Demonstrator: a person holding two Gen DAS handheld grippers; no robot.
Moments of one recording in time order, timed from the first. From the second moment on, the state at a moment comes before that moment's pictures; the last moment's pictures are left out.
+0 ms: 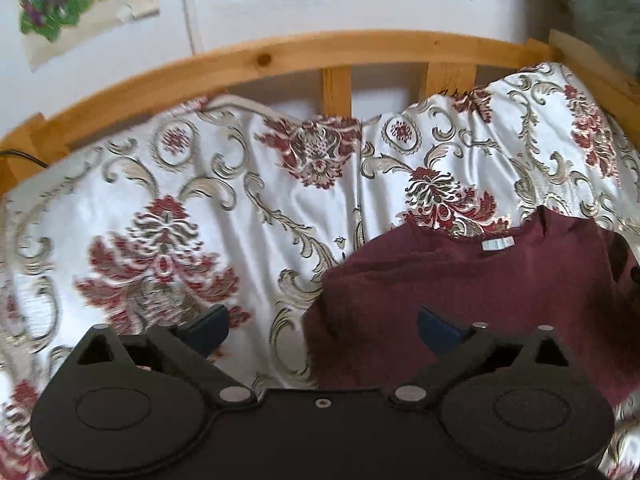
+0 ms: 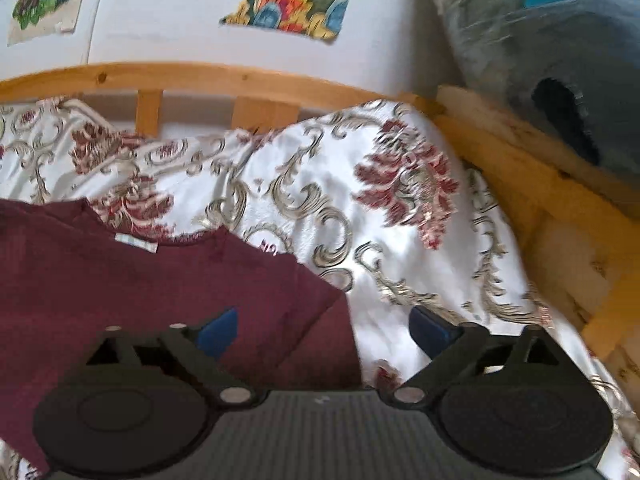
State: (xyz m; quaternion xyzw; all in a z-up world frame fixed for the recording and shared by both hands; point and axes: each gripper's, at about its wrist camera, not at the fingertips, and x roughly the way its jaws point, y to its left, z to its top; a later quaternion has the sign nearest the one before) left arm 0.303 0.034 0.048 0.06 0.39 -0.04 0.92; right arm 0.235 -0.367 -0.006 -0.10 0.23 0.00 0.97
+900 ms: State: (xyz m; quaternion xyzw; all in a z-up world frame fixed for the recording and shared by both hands) left arm 0.234 0.040 -0.041 0.00 0.42 -0.04 0.91; right arm 0.219 -0.367 -0.050 0.00 0.30 0.03 0.95
